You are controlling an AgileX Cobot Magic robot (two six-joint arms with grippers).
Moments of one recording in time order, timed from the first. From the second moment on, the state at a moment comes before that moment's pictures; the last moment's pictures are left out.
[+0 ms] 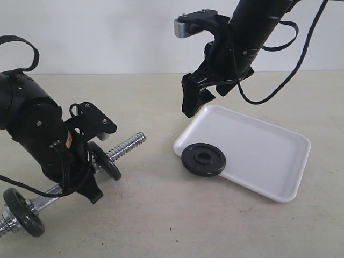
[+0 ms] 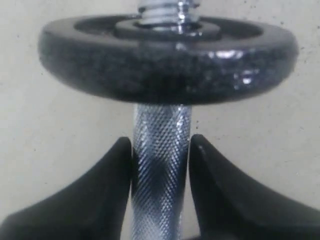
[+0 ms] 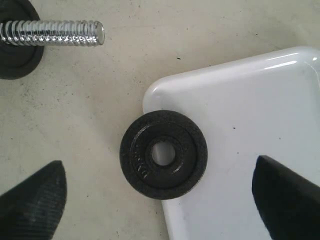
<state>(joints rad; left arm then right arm) -0.51 1.76 -0.89 0.30 0.58 -0.02 0.42 1.90 -1.62 0.29 1.08 -0.50</state>
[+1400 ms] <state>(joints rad) -0.51 1.74 -0.72 0.35 0.16 -0.13 0.42 1.90 -1.62 0.26 1.09 -0.50</state>
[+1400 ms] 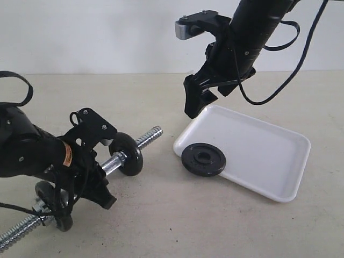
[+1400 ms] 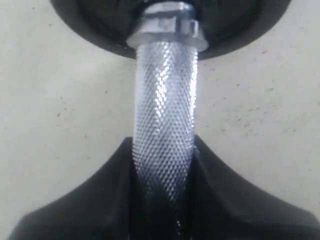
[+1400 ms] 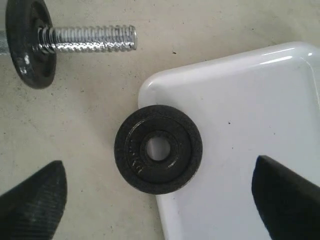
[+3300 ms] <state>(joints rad) -0.37 1.55 -0.46 0.26 -0.22 -0.11 0.42 1.90 -1.62 0.28 1.20 -0.49</state>
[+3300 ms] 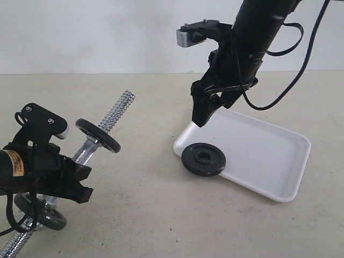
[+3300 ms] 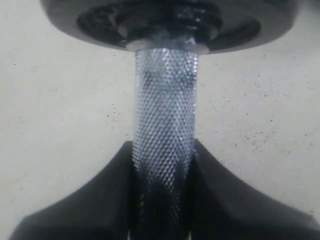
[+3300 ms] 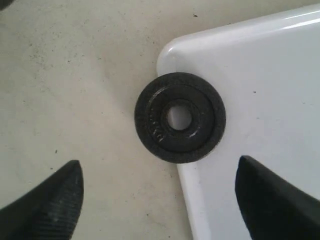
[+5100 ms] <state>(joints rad) -0.37 1.53 -0.46 0.31 0.08 -0.10 0.47 1.44 -0.85 0.63 0.51 -0.81</state>
